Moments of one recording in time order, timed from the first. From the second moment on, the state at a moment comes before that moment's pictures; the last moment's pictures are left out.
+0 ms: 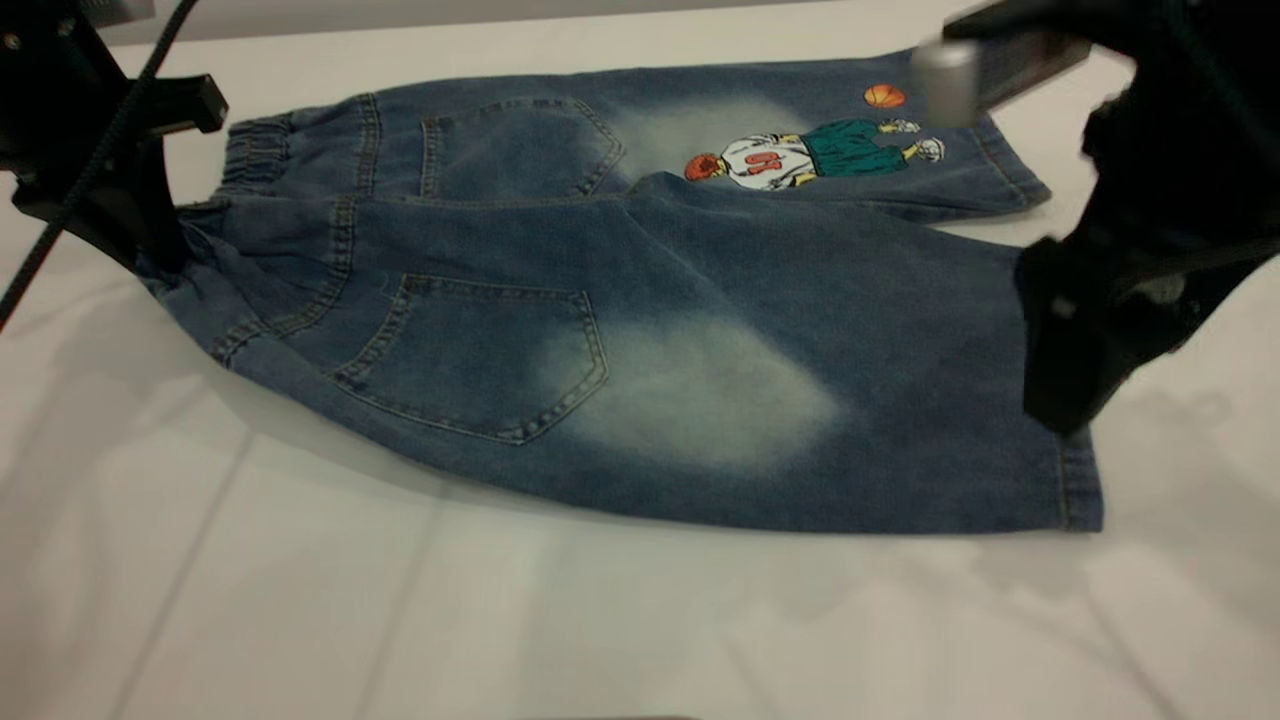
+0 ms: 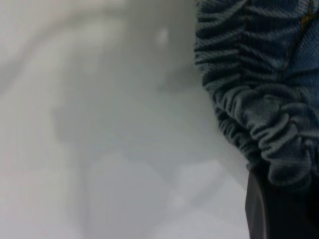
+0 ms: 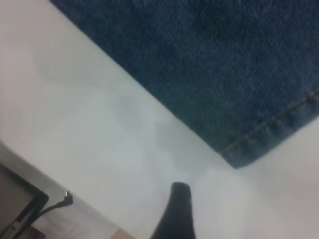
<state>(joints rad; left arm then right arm) -0.03 2.02 -1.21 -0.17 0.66 -0.03 0.36 1.81 -0.89 0.19 0.70 -0.36</state>
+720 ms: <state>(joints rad) -0.03 2.02 -1.21 -0.17 0.65 -0.03 0.36 2.07 -0.90 0.20 0.59 -0.35</state>
